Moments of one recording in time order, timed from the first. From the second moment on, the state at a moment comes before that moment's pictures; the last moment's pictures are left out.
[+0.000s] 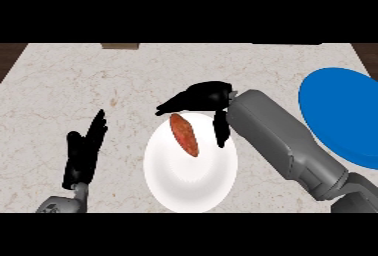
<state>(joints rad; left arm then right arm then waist) -0.06 0.22 -0.16 -1.43 0.04 0.27 0.20 -1.06 -0.17 0.70 -0.71 0.50 0.46 -0.60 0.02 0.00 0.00</state>
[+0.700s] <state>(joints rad) -0.03 0.21 -0.12 -1.47 0.03 0.23 0.22 -1.04 -0.05 0.64 -0.56 0.69 0.42 -0.65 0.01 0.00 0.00</state>
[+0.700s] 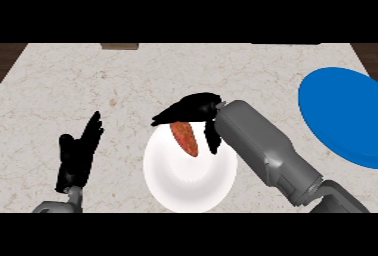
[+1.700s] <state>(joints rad) -0.07 0.16 -0.09 -1.42 -0.02 0.21 0.19 -1.02 0.00 0.61 -0.50 0.79 0.28 -0.73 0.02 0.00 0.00</state>
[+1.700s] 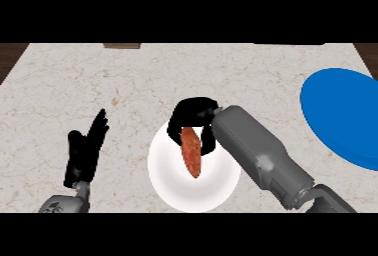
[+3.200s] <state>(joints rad) 0.03 0.17 -0.06 -1.51 -0.02 0.23 0.24 -0.79 -0.49 0.15 -0.93 0.69 -0.34 0.36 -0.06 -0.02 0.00</state>
